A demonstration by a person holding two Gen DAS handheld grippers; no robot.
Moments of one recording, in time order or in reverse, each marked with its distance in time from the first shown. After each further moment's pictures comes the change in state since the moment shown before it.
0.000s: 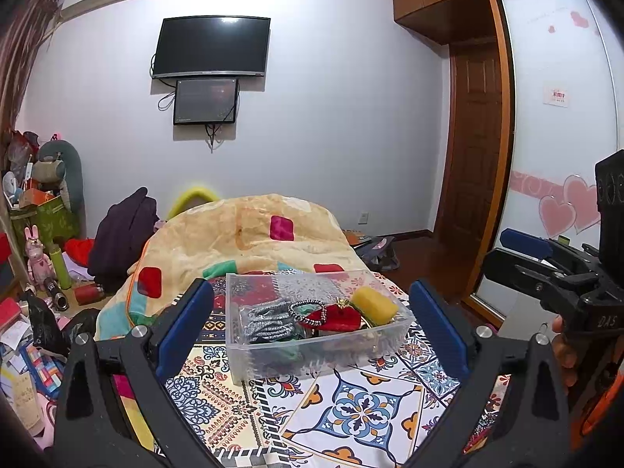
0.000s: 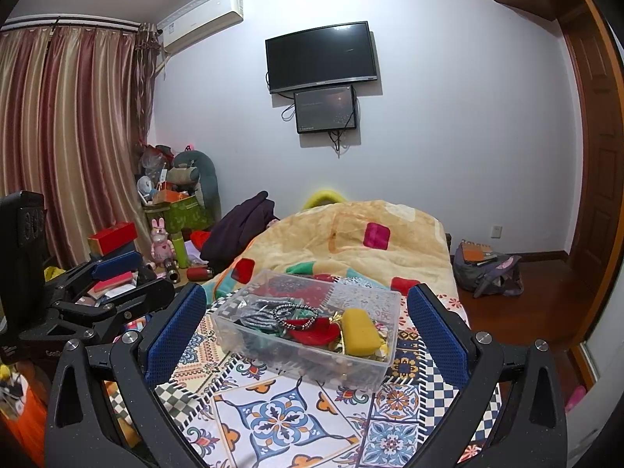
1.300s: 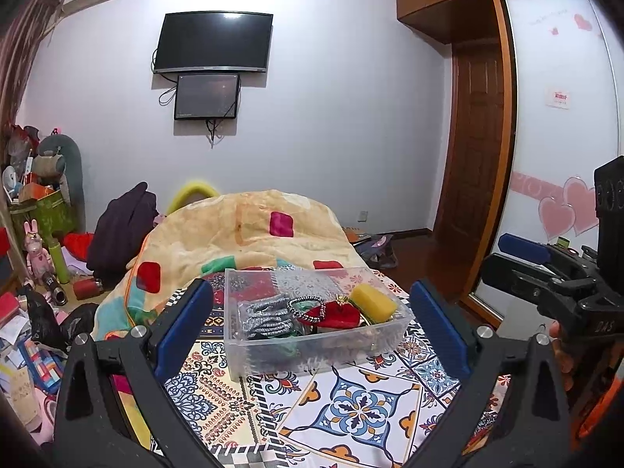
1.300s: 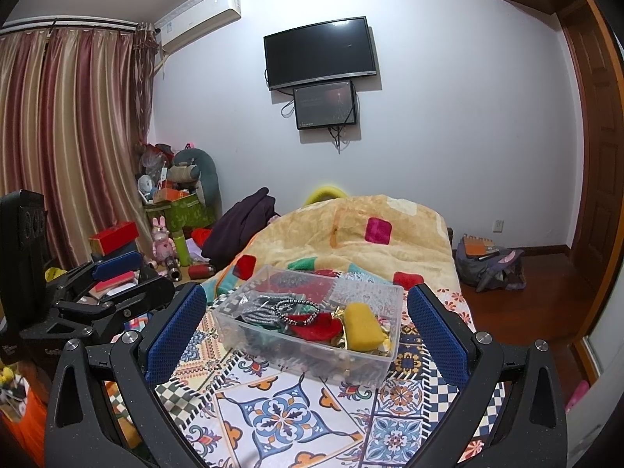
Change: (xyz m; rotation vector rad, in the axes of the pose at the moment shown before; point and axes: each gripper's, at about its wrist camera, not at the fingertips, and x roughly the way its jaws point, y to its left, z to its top) left arm 0.003 -0.001 -0.001 -0.017 0.013 0.003; right arm -0.001 0.008 -0.001 0.011 0.018 0.004
